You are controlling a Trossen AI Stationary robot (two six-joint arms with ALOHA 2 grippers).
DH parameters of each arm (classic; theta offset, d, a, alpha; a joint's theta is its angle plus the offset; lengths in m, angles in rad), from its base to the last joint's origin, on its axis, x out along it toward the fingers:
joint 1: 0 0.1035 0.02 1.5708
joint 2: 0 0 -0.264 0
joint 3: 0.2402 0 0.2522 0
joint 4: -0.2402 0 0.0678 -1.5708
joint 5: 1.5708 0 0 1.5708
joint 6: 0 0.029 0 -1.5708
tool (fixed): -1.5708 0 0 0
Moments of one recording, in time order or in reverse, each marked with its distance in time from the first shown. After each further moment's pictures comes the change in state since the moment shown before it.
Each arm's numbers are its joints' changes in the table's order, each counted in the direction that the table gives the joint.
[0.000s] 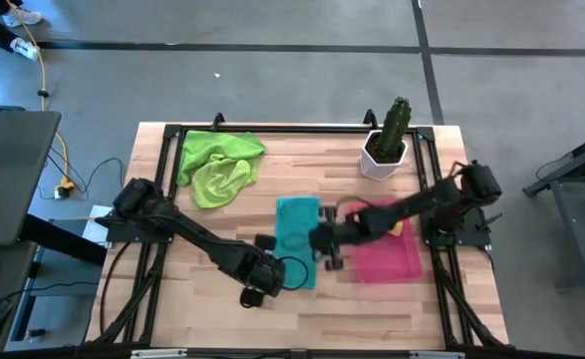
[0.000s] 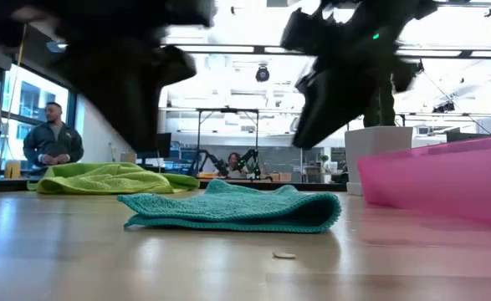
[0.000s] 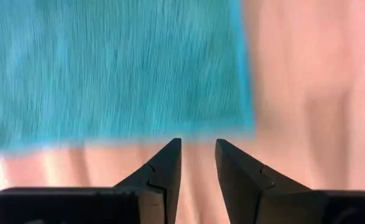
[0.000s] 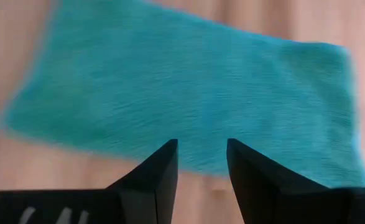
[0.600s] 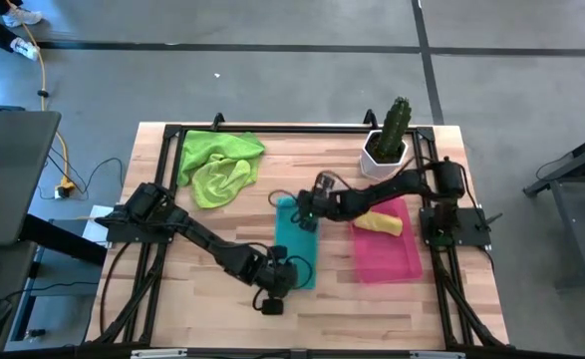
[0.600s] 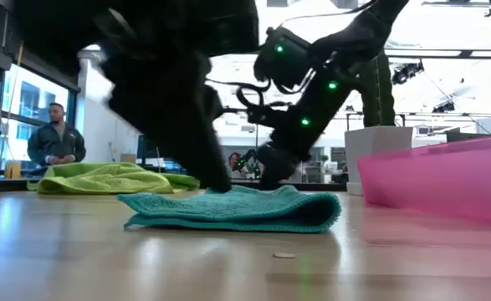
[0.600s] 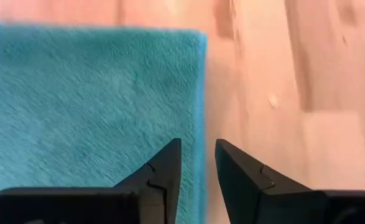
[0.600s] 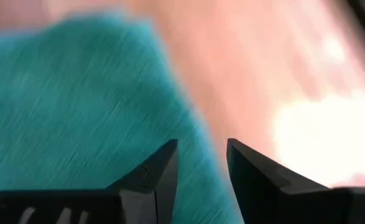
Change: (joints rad) left arm 0.030 -0.086 -0.114 0.536 -0.038 -0.153; right arm -0.259 -0.240 0.000 0.284 -0.313 0.089
